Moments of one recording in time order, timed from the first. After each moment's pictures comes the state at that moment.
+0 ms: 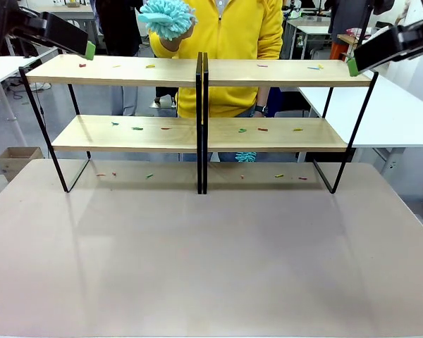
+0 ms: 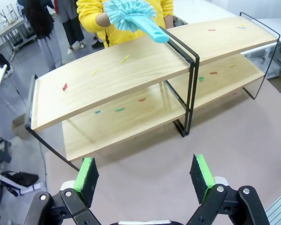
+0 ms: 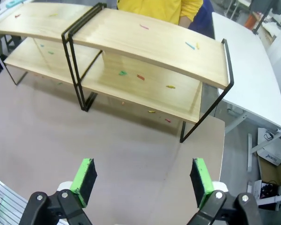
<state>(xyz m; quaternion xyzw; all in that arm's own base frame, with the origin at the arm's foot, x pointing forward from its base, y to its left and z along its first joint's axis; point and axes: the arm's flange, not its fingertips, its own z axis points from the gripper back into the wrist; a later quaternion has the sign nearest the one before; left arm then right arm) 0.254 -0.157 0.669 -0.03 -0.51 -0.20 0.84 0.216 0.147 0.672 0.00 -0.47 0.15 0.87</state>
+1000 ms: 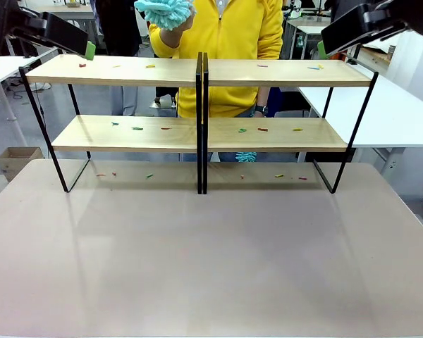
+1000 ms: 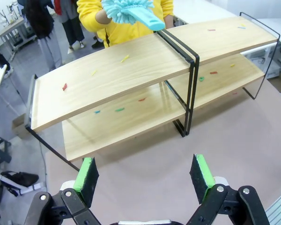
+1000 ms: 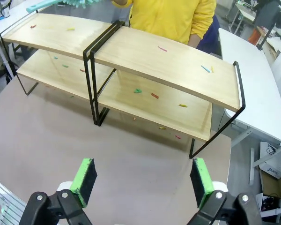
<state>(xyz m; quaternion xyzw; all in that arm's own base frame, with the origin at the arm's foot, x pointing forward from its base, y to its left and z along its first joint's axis) 0.254 -0.157 0.669 -0.03 -0.51 -0.20 0.84 0.216 0.185 0.684 0.01 -0.49 0.16 0.86</state>
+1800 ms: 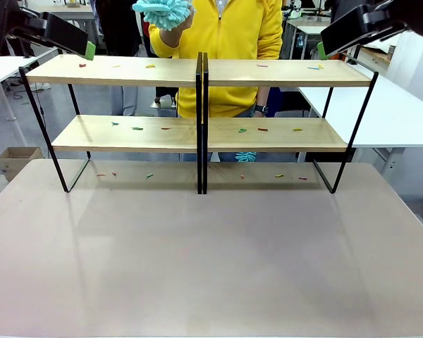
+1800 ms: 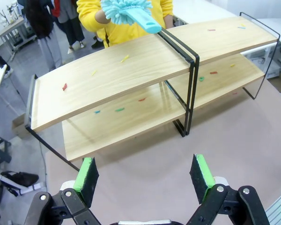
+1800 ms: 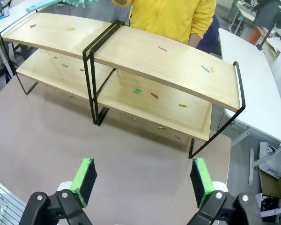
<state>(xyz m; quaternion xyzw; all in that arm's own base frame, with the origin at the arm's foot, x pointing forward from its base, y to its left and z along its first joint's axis) 0.254 -0.157 0.669 -0.03 -0.51 -0.20 0.84 0.217 0.185 0.684 0.00 -0.49 0.16 0.86</state>
